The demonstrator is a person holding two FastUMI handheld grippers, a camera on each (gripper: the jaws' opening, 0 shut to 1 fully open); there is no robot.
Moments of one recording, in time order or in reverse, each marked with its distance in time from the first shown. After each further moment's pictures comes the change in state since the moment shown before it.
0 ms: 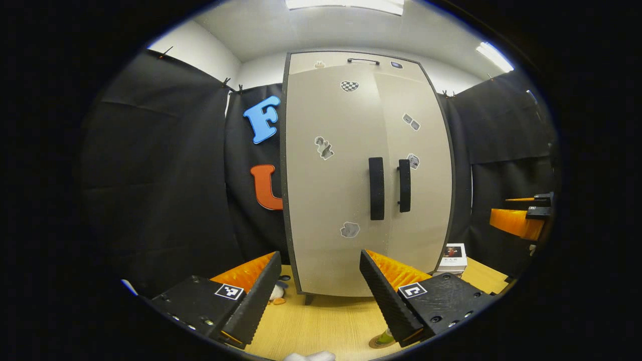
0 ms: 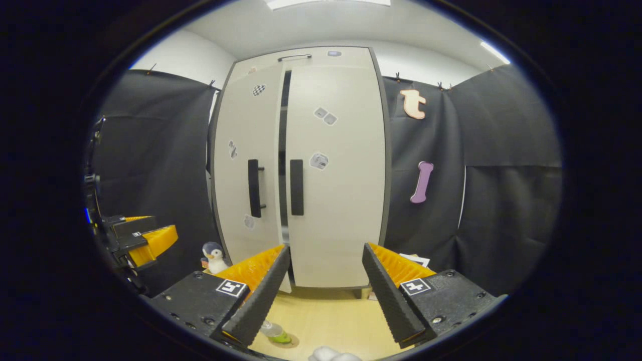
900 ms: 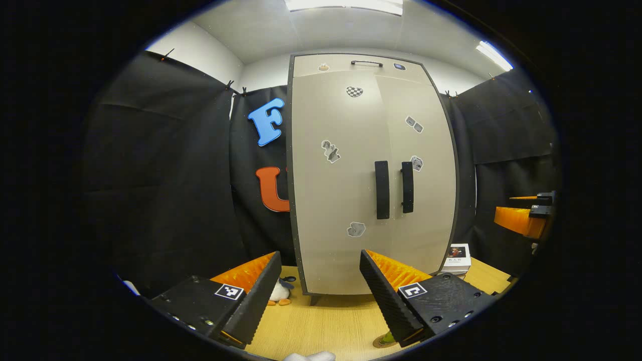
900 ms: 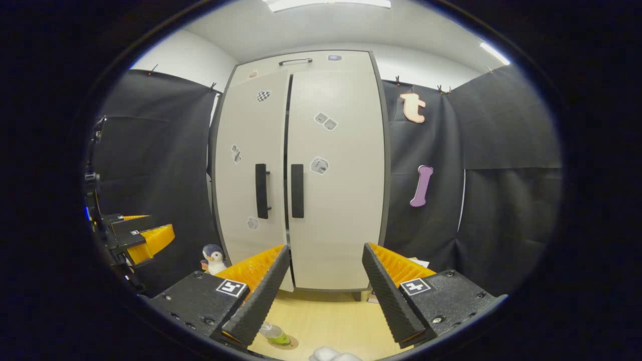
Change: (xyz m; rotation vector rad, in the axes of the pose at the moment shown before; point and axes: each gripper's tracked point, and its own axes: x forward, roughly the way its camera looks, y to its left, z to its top) left arm -0.007 0.005 0.003 0.011 -0.004 0.026; right arm -0.004 0.000 0.003 0.000 -0.019 0.003
